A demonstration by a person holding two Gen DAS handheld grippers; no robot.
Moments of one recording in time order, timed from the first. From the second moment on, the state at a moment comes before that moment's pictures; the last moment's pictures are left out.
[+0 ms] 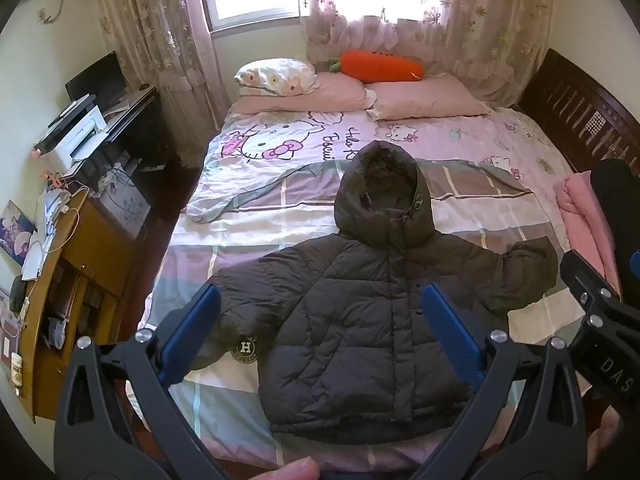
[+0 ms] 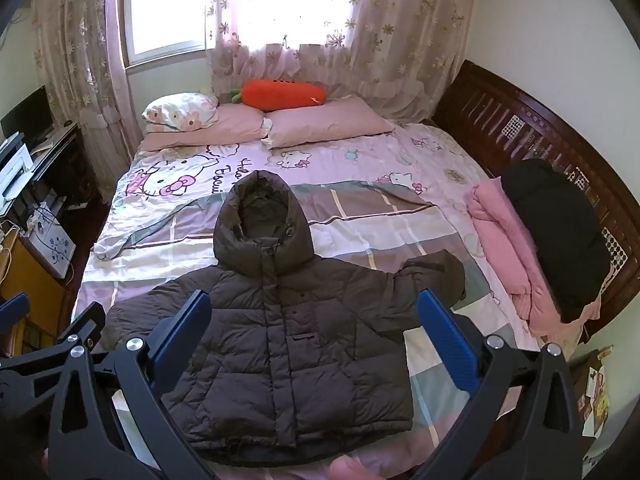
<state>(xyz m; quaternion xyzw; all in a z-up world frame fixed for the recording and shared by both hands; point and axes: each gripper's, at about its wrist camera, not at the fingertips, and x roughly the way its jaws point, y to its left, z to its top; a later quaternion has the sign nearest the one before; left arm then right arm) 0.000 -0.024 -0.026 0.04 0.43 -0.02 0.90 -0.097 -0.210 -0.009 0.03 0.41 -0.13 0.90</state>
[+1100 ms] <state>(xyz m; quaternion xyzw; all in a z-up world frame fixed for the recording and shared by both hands) 0.081 -0.151 -0.188 0.03 0.62 -0.09 0.78 -0.117 -0.503 -0.273 0.54 0.53 -0.14 0.64</state>
